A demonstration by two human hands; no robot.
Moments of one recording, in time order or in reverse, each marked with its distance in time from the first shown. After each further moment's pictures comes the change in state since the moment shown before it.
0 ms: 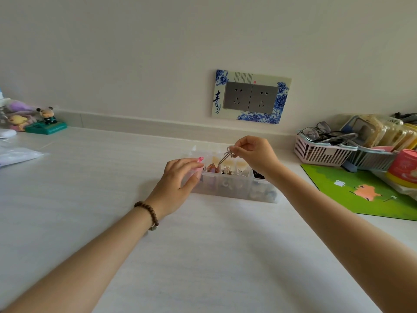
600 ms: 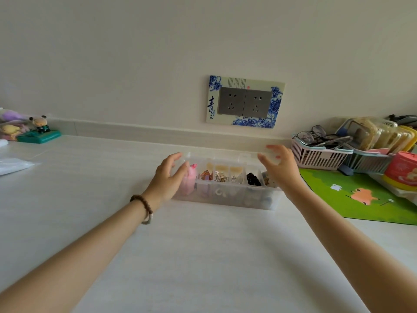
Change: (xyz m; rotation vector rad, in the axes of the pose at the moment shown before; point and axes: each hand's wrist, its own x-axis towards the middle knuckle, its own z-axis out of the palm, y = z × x) left_hand 0.030 -0.004 -0.001 -0.274 0.043 -0.331; right_hand -0.015 0.040 -0.046 -0.176 0.302 0.141
